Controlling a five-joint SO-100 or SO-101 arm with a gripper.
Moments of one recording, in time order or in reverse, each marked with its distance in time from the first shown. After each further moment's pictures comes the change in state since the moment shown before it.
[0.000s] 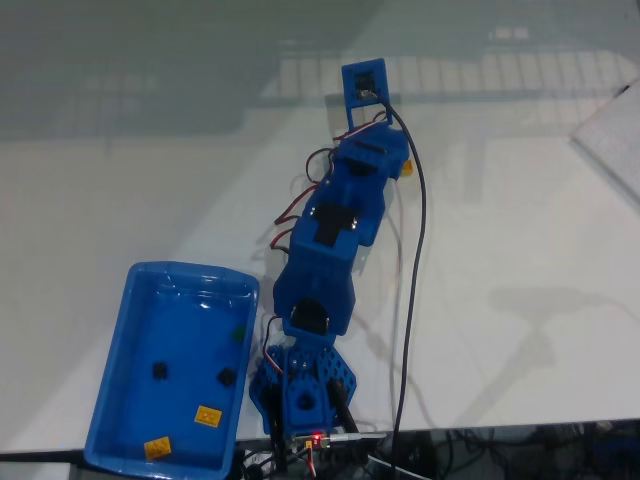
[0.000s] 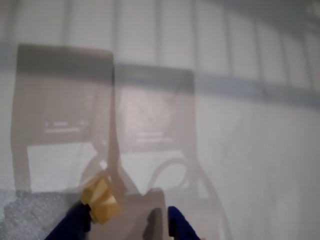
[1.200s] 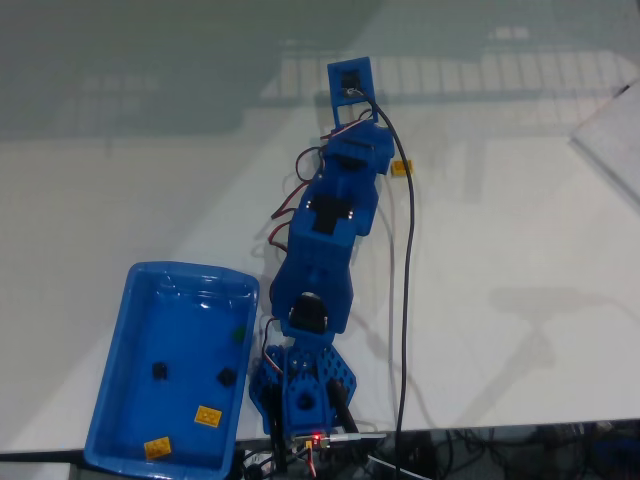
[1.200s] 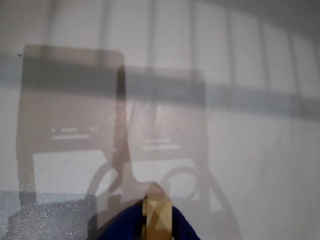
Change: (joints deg) arm -3.3 -4.9 -2.1 -0.7 3.1
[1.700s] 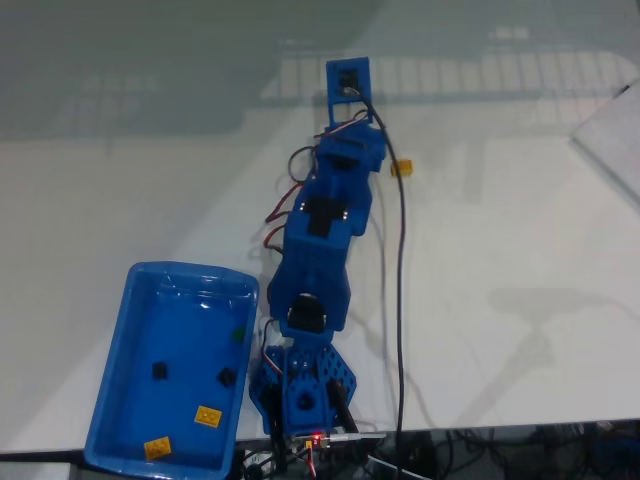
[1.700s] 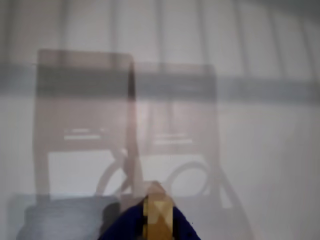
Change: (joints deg) arm -4.4 5.5 2.2 1.0 11.0
